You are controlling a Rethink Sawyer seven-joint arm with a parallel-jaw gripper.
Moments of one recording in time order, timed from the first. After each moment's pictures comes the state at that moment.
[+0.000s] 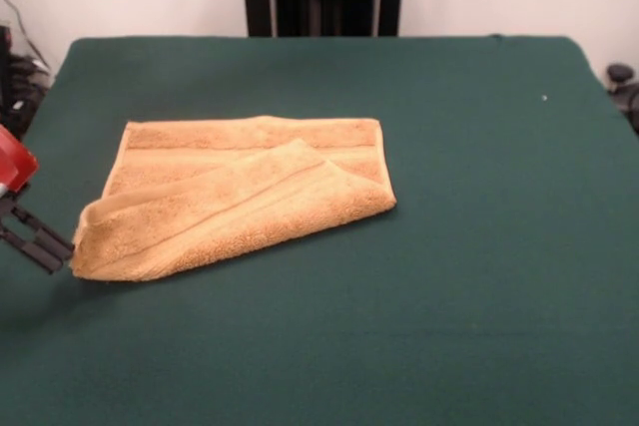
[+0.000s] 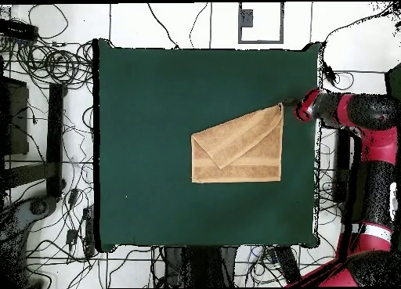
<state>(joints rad) -1.01 0.02 0.93 0.78 -0.35 1.33 0.45</state>
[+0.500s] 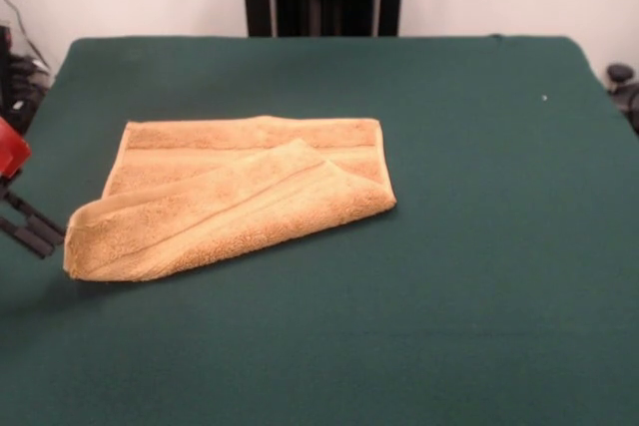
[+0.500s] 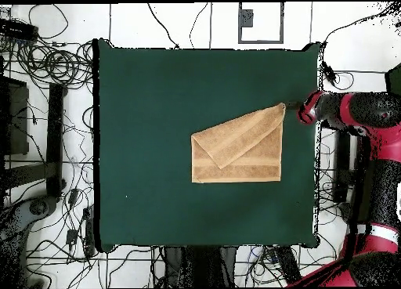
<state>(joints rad) -1.00 -0.03 0.90 0.78 -0.40 1.38 0.45</state>
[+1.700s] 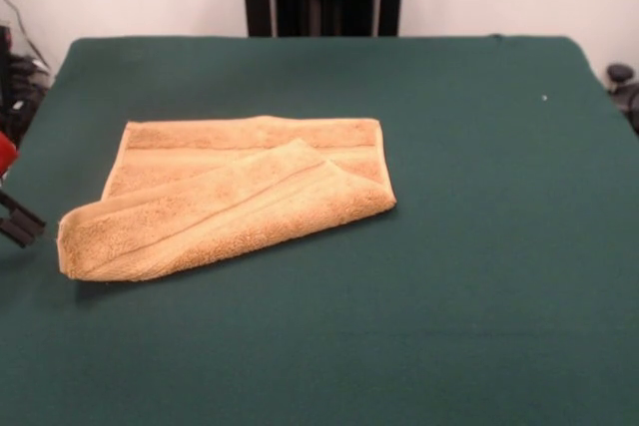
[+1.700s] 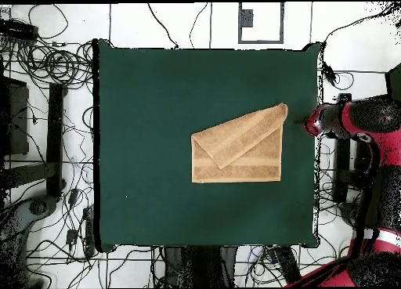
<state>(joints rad) -0.99 -0.03 0.82 0.73 -0.47 1.42 0.45</state>
